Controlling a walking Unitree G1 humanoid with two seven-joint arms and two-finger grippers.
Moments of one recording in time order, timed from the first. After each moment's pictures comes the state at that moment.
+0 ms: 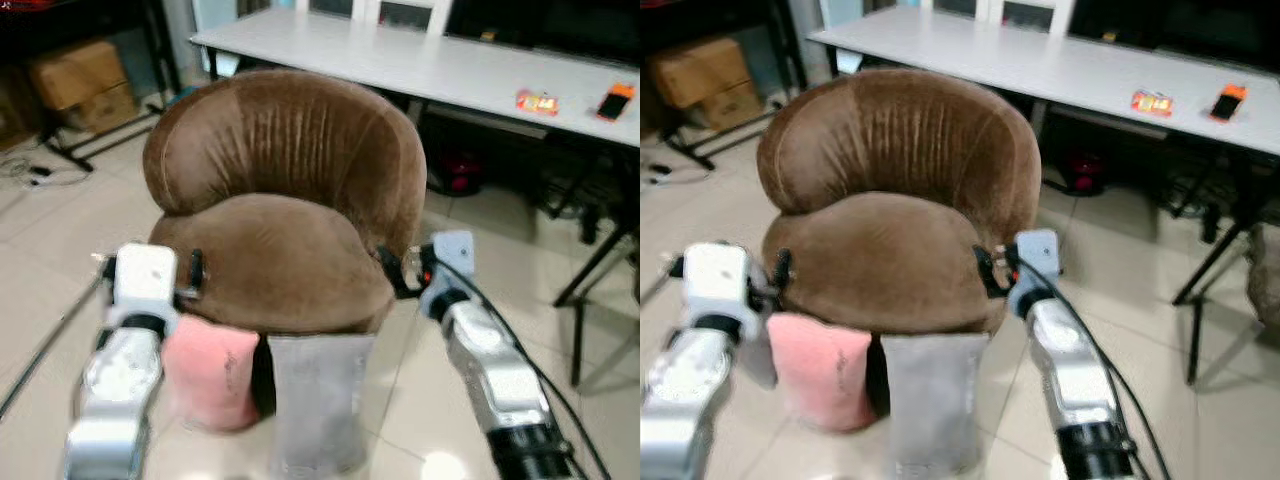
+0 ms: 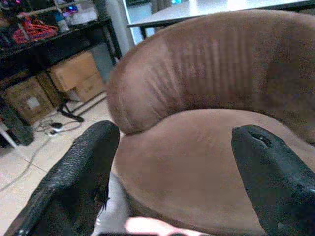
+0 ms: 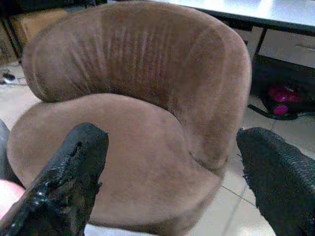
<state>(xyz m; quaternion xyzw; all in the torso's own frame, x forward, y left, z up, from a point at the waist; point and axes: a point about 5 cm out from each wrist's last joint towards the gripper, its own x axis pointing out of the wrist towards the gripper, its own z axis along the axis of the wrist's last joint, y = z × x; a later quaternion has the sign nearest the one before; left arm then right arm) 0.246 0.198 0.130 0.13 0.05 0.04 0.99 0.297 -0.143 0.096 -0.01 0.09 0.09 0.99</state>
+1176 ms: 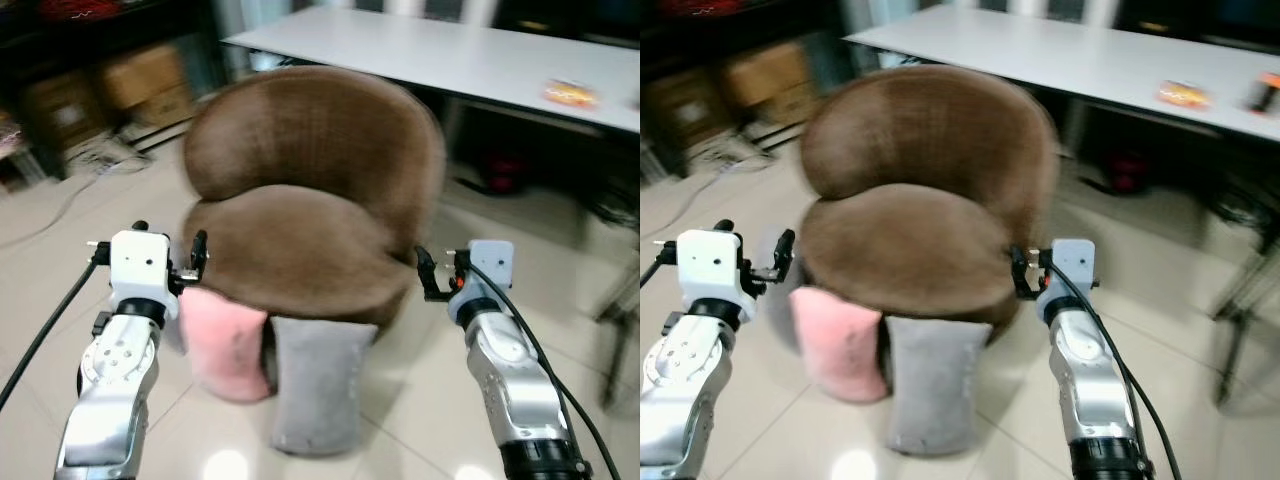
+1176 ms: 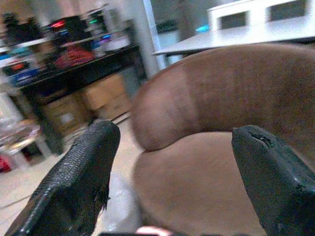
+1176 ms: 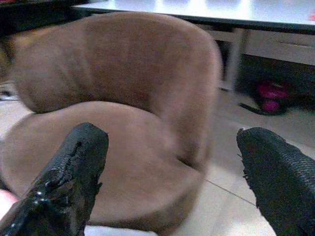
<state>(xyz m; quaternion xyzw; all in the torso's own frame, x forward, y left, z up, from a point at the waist) 0.255 0.214 0.140 0.11 -0.01 0.04 0.99 0.294 -0.158 0.100 0.01 0.07 0.02 1.00</state>
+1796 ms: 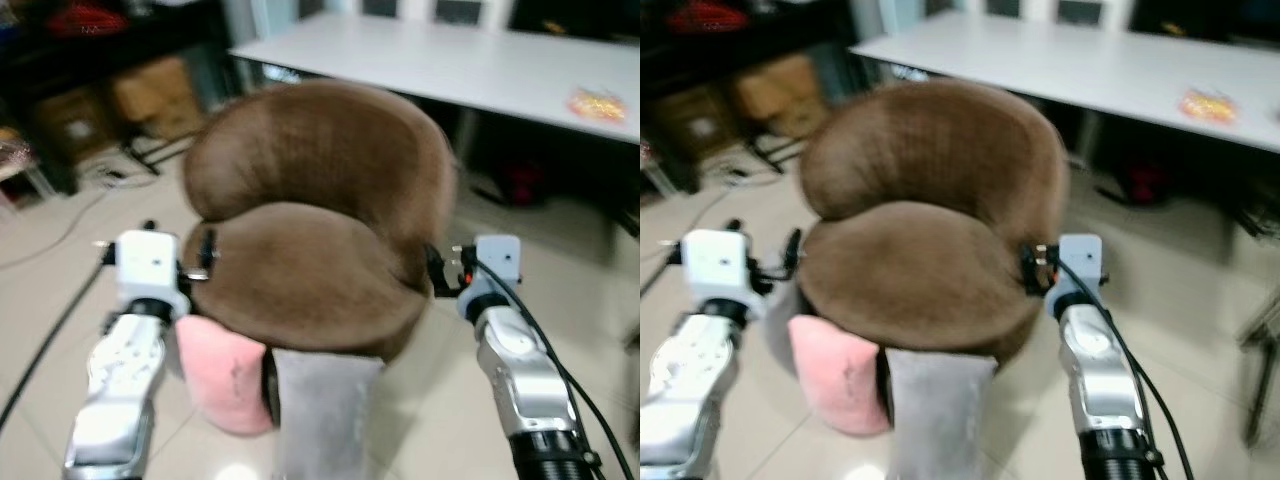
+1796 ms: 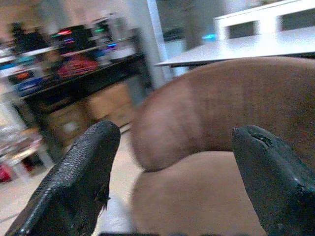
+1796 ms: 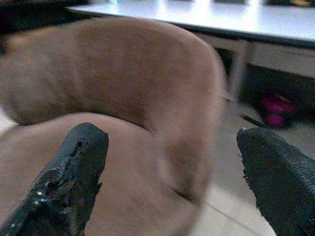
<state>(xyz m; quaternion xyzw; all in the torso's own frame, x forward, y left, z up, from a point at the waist) 0.258 0.206 0.144 0.10 -0.03 0.03 0.99 0.297 -0.168 0.099 -0.01 0.07 0.01 1.00</state>
